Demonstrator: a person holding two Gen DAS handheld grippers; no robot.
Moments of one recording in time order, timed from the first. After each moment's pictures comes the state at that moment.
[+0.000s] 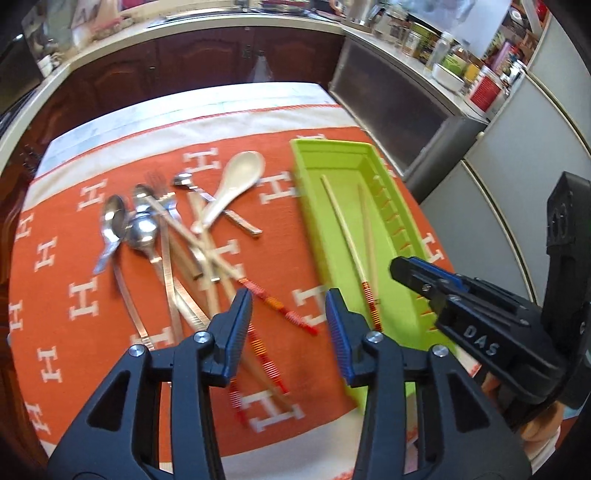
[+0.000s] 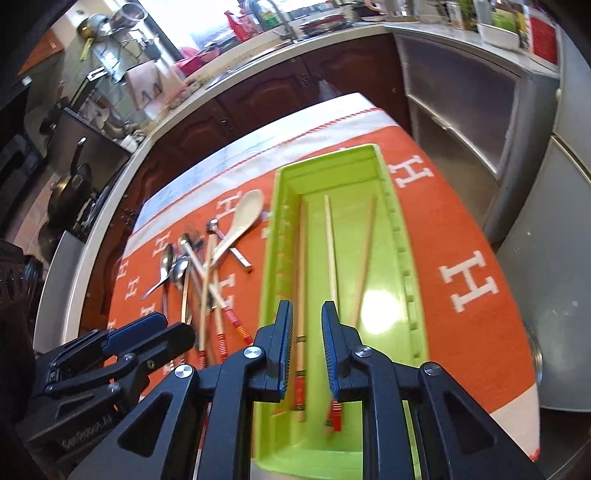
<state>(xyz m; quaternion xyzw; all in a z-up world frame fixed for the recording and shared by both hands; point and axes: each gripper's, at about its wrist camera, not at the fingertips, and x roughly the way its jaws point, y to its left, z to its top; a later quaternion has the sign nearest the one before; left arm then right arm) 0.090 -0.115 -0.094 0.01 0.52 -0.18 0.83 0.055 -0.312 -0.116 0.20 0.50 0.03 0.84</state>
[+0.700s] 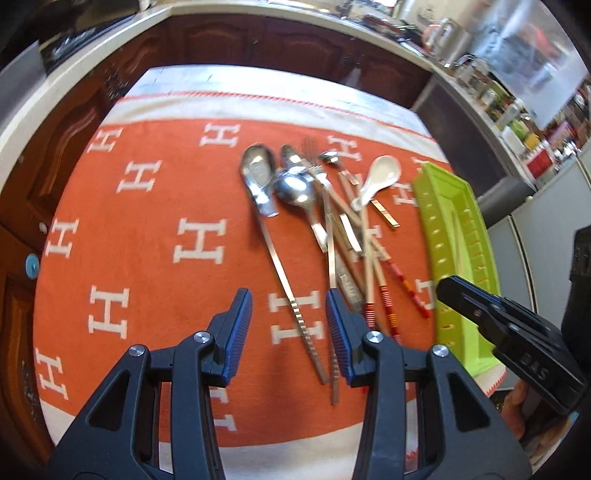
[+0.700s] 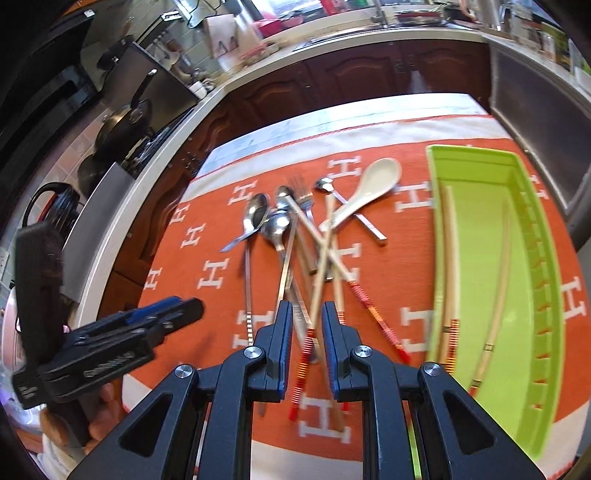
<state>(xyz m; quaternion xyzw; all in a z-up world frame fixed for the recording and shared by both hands) 0.088 0.041 -0.125 -0.09 0.54 -0.08 0.84 0.068 -0.179 -0.106 0.14 0.52 0.16 0.83</state>
